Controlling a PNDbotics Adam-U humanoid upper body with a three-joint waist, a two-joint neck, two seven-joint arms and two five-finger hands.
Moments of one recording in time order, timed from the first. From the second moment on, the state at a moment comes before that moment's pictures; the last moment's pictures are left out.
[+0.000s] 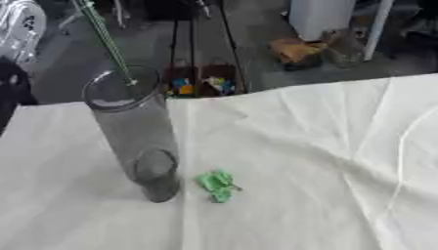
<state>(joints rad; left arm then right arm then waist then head) -1.21 0.70 -0.15 -1.49 0.50 0.25 0.39 -0.08 -0.20 -0.41 -1.98 -0.87 -0.50 0.59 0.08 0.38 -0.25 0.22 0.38</state>
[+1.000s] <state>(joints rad) -1.17 0.69 -0.19 -1.52 0.45 0.21 0.35 -0.09 -0.19 -0.41 -1.98 -0.87 -0.50 0.60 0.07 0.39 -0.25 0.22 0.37</state>
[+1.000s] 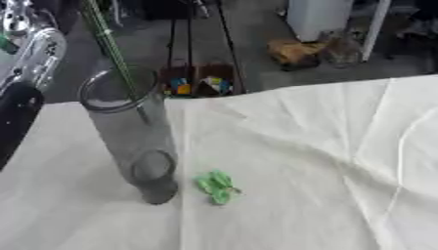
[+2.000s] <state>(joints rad) -1.10 0.69 -0.24 -1.60 0.41 0.20 0.36 -0.09 -0.18 -0.41 -1.98 -0.87 -0.50 0.60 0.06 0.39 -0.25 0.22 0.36</state>
